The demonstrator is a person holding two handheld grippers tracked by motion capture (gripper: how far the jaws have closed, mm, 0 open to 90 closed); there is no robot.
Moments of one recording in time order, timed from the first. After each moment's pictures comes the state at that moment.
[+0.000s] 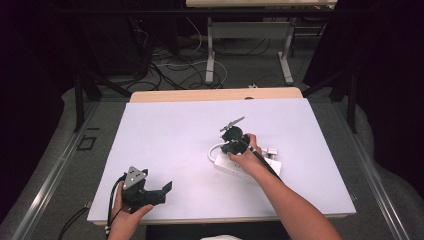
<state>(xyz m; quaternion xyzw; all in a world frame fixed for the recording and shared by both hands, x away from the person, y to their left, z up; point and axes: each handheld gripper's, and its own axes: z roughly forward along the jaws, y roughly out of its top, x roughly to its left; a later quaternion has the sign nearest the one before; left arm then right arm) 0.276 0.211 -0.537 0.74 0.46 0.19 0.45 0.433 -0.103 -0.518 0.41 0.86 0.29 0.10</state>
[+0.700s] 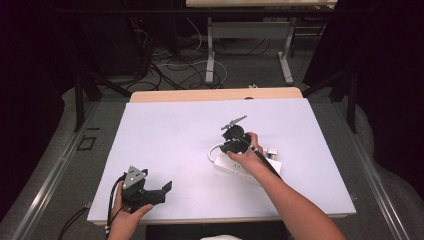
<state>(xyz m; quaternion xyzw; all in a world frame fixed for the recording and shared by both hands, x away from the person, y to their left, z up) 0.277 0.212 -0.537 0.74 0.46 0.19 0.45 0.429 -0.105 -0.510 0.41 0.85 0.31 0.11</state>
